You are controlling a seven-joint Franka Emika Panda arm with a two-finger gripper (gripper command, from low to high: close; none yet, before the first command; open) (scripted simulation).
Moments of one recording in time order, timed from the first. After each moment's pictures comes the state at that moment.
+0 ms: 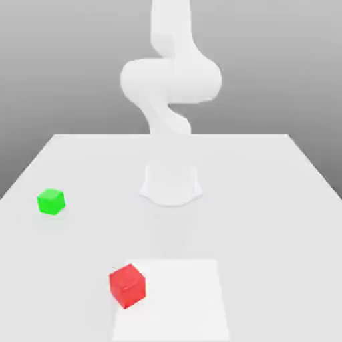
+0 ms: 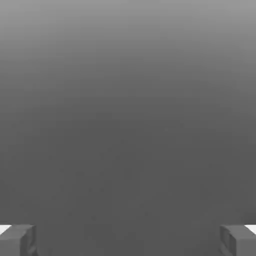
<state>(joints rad) -0.03 -0.71 0.01 -2.34 0.00 2.35 0.87</state>
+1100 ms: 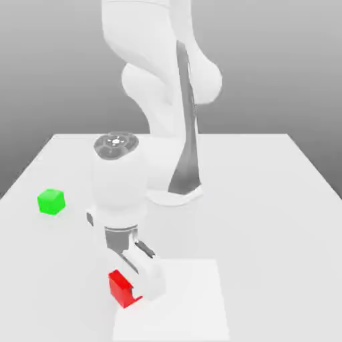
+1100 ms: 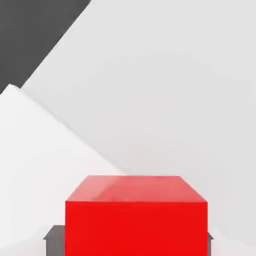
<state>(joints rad) -0.23 0.29 0.02 -2.66 -0.03 2.95 1.49</state>
